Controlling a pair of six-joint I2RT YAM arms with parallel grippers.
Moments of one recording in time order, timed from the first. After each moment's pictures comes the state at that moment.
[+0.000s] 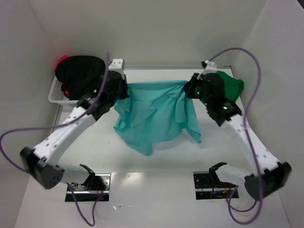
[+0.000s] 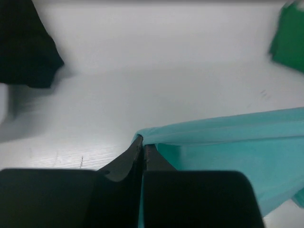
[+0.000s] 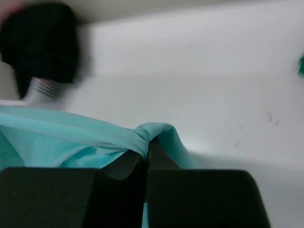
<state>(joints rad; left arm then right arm) -0.56 1.33 1.38 -0.52 -0.34 -0.36 0.40 1.18 1.18 -0.35 0.09 0.43</state>
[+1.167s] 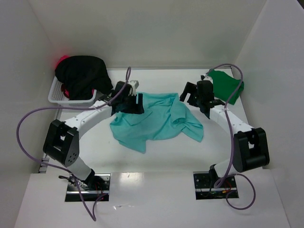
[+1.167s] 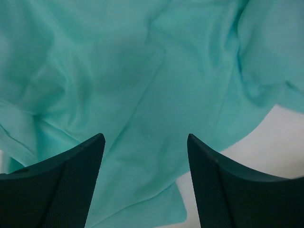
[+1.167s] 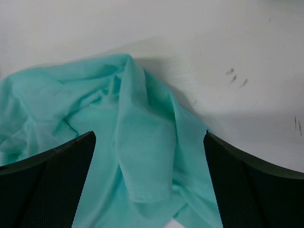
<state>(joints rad) -0.47 1.60 1.17 -0.40 0.11 -0.35 0.22 1.44 0.95 -0.13 0.06 0.52</state>
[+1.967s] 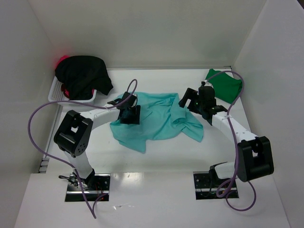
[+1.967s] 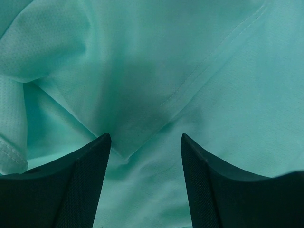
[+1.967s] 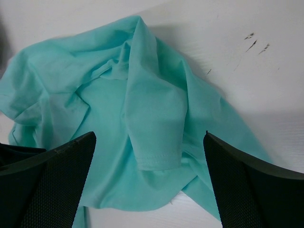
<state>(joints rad) -0.49 1.76 1.09 -0.39 -0.02 -0.43 0.23 1.35 0.86 -0.15 -0.02 0.57</state>
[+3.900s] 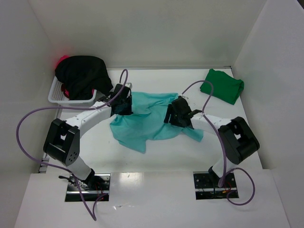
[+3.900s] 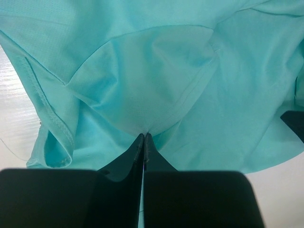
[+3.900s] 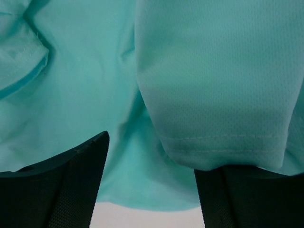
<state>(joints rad) -0.44 1.61 1.14 -0.43 -0.05 -0.42 0.53 1.60 0.84 -0.13 0.11 0.72</state>
